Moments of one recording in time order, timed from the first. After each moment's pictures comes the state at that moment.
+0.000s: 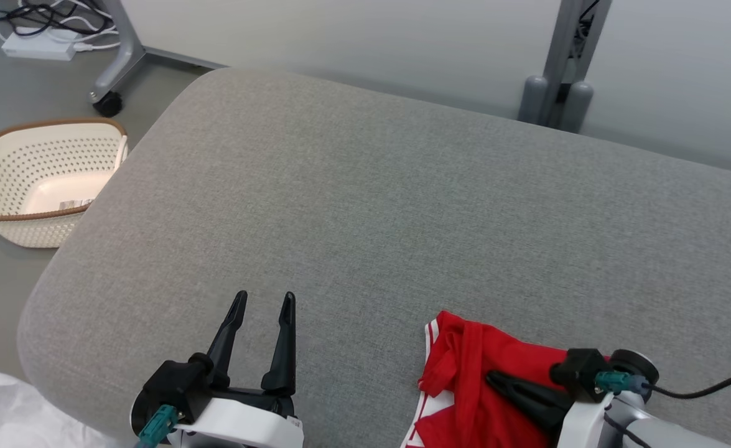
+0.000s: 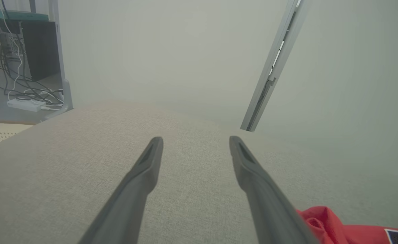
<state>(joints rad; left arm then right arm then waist) -0.03 0.05 -0.30 0.12 -0.39 0.07 -0.26 -0.53 -0.54 1.26 0.41 0.77 0.13 -0.26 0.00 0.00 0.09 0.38</state>
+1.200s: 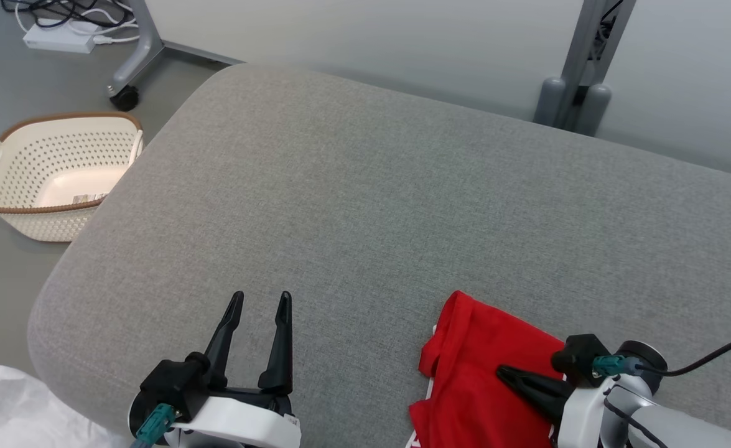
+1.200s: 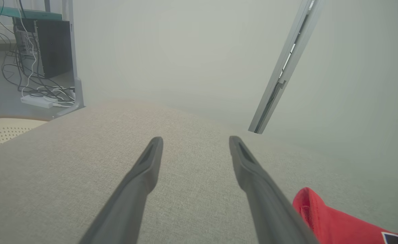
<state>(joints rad) -0.03 0.05 -0.30 0.12 -0.41 0.08 -0.26 -0.59 -0.54 1.28 0.46 0.79 0.13 -0.18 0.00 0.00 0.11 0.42</state>
